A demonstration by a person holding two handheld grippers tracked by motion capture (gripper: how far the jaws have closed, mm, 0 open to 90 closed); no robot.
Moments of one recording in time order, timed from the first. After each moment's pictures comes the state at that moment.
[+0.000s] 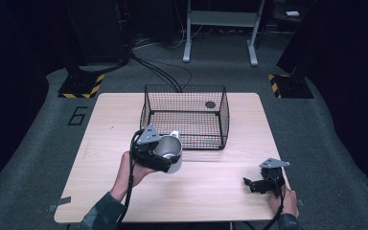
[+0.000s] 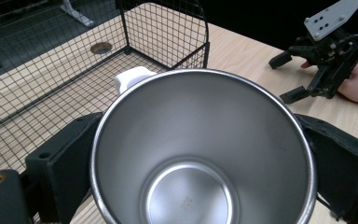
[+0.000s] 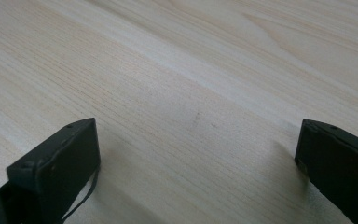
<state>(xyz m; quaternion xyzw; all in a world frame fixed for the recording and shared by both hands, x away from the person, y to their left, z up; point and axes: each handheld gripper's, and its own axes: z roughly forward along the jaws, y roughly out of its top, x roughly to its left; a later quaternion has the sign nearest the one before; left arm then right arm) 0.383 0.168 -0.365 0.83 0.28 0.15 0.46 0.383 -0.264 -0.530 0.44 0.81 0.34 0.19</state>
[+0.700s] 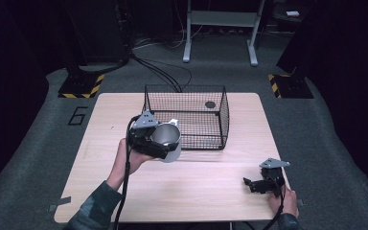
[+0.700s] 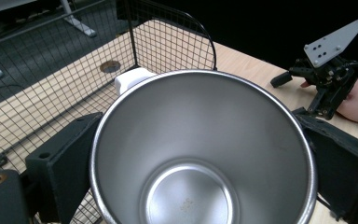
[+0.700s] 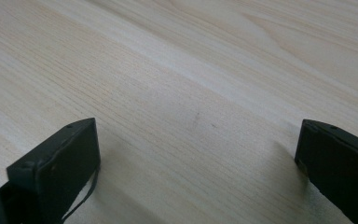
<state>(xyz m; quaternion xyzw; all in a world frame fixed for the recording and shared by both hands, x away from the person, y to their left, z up) 0.403 0.174 -0.334 0.82 0.28 0.16 0.47 0.383 -0.264 -0.530 0.44 0.81 0.34 0.19</state>
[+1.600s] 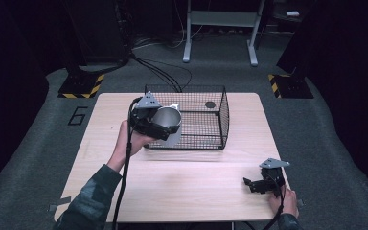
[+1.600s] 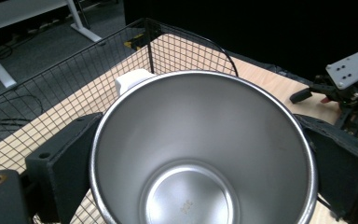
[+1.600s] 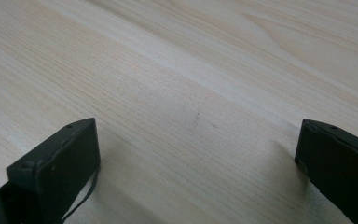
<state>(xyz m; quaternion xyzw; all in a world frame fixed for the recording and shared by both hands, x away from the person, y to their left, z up) 0.443 0.170 -0.310 0.82 0.28 0.17 0.47 0.383 -0.264 -0.530 0.44 0.81 0.34 0.19</state>
